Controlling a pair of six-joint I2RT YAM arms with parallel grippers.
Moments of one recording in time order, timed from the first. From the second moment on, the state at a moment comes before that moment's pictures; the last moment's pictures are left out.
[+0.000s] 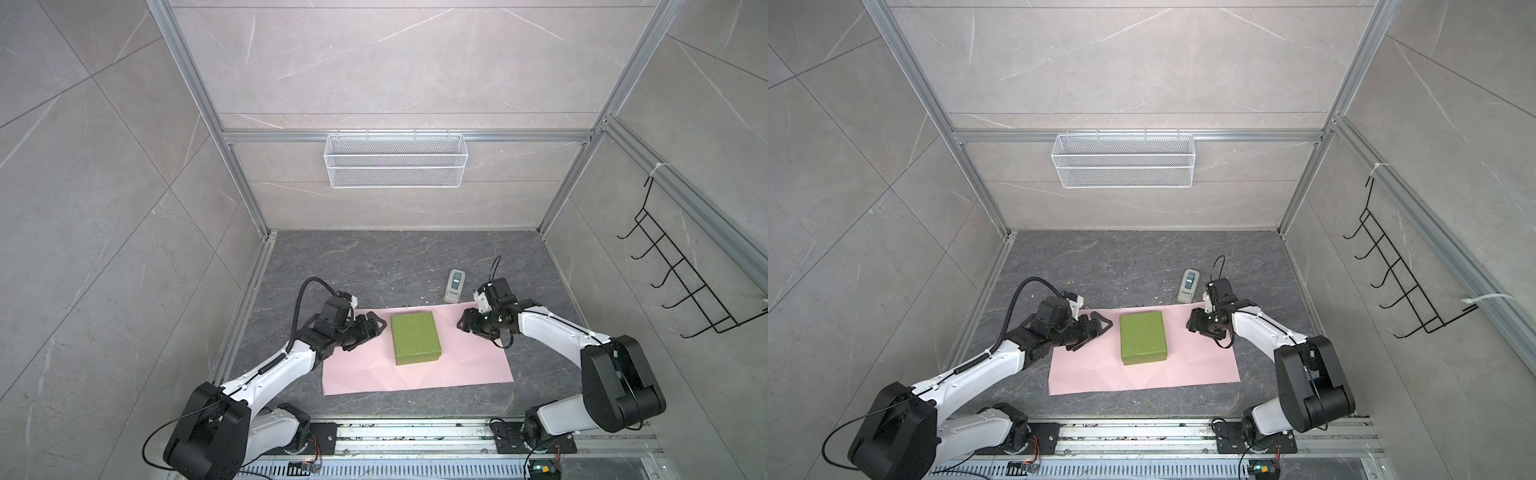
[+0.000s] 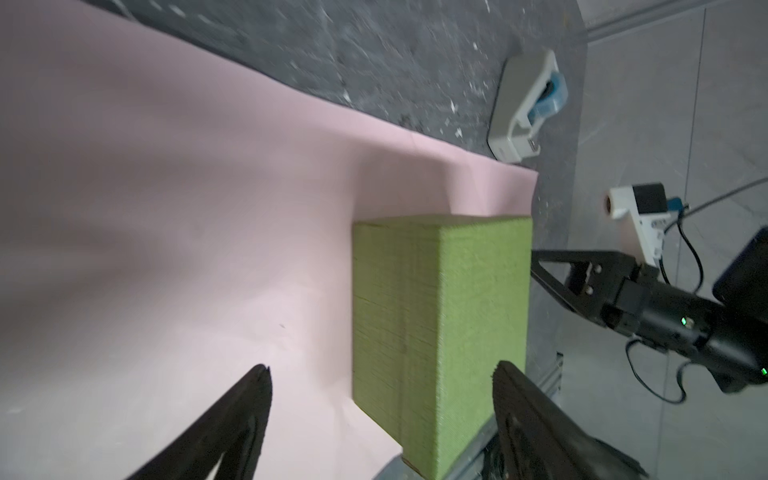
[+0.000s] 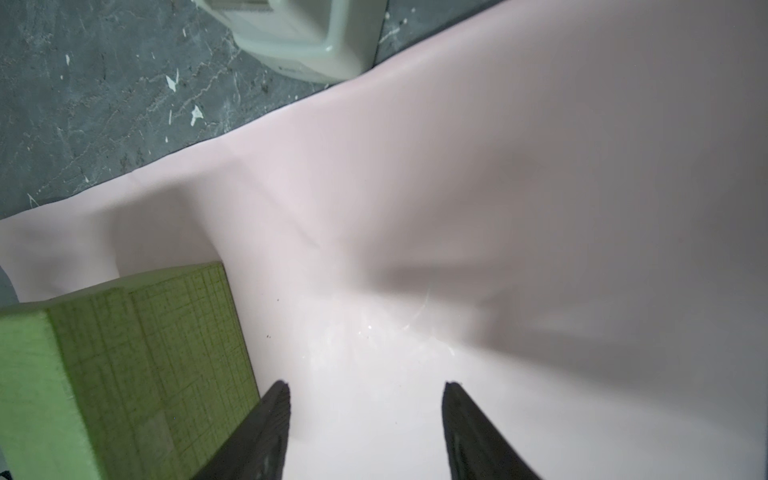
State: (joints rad) left arm -0.55 1.20 0.59 -0.17 0.38 -0.87; right arm 0.26 1.48 0.80 -0.49 -0.28 0.47
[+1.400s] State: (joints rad) left arm -0.30 1.35 0.56 -0.21 0.50 -0.83; right arm 0.59 1.39 0.64 -0.18 -0.49 0.81
